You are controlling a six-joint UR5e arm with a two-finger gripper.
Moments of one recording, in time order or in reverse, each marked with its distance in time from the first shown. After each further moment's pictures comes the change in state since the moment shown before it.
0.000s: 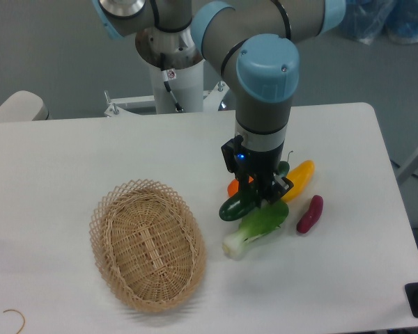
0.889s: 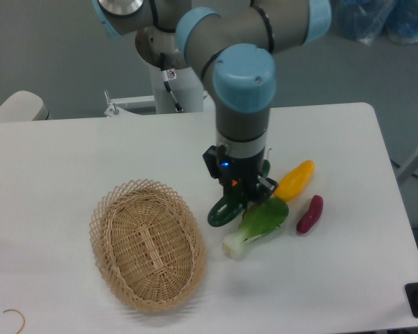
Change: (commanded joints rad) arm -0.121 -0.005 -0.026 0.000 0.092 -0.314
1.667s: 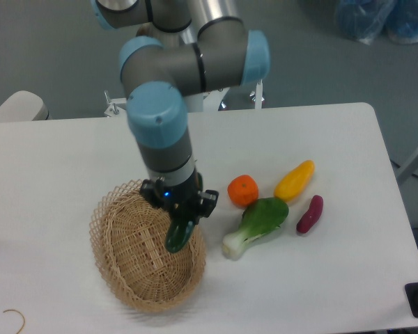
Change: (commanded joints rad) arm -0.157 -0.103 -0.045 0.146 0.017 -0.704
